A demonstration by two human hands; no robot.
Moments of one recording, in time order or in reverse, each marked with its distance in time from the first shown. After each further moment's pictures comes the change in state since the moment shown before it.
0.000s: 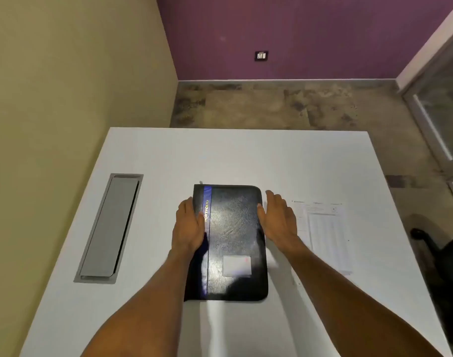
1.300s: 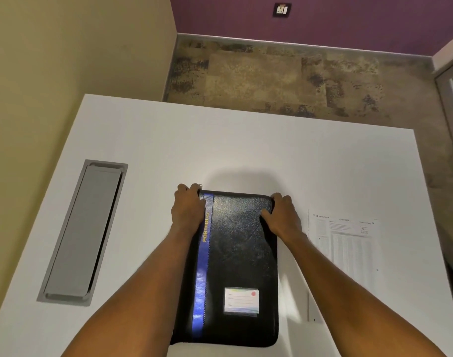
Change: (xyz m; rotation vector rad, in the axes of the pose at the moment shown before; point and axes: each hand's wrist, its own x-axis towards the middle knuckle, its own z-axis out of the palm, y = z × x) left_hand 0.148 -0.029 0.045 0.167 -0.188 -0.245; right_hand 0.121 0.010 0.075 0.079 -0.290 0.186
